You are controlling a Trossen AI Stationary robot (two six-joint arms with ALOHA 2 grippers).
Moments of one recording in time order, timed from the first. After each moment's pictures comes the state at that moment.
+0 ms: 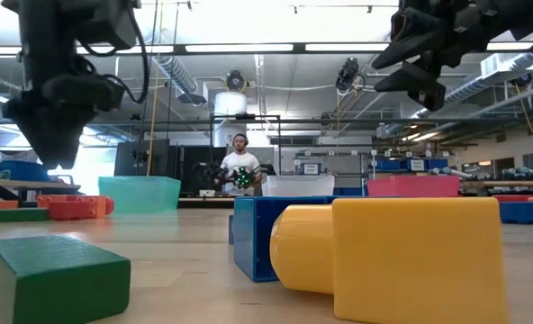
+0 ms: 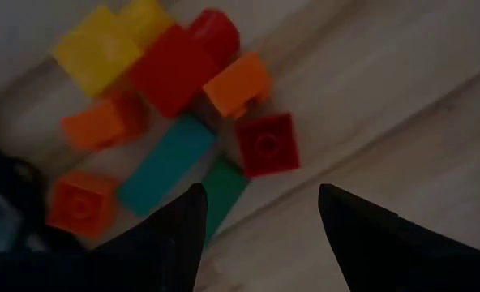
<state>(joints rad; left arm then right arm) -0.08 1.16 0.73 -1.04 -0.13 -1.08 0.06 0.96 0.56 -0.08 0.03 0.69</state>
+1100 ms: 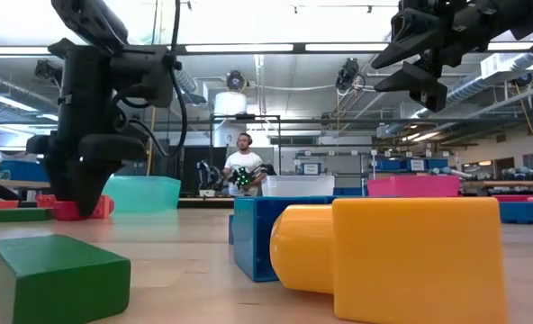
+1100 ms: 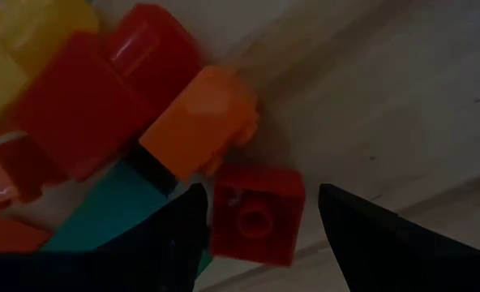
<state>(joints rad) 0.01 1.47 0.73 -0.85 -0.07 -1.03 0.06 0.96 0.56 -0.08 0.03 0.73</state>
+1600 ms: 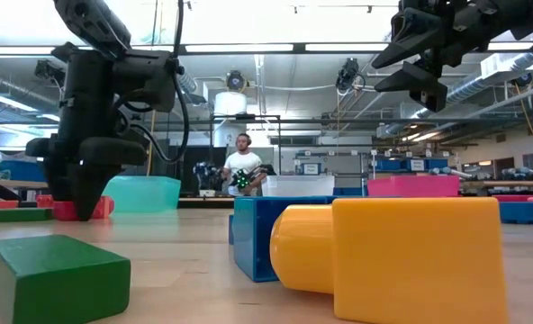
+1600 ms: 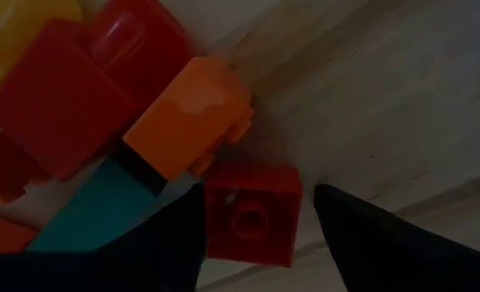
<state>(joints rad) 0.01 1.50 0.73 -0.84 -0.04 -1.03 0.06 0.96 0.56 -0.08 0.02 0.73</state>
